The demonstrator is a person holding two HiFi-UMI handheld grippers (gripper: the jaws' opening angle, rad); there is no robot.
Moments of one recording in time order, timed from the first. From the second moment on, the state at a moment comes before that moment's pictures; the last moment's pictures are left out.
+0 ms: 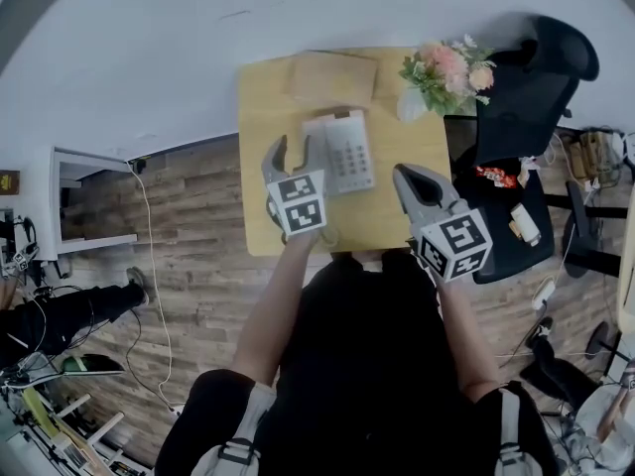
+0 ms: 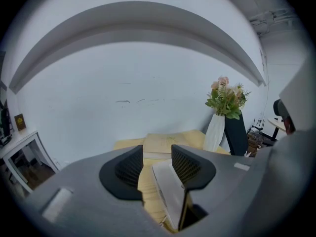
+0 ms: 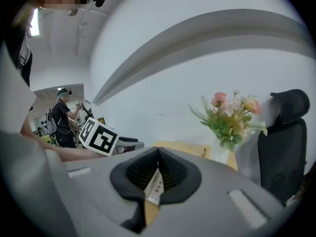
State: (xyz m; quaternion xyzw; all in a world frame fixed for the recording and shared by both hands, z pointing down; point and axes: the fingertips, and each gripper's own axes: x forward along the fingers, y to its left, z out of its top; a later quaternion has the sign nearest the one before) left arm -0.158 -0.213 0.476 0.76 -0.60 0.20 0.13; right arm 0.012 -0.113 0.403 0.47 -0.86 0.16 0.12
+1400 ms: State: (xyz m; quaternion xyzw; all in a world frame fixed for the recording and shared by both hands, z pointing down) left arm -0.204 -0.145 0.424 0.77 -0.60 0.14 0.13; right arm -0.030 -0.107 0.387 0.42 -0.89 0.17 0.09
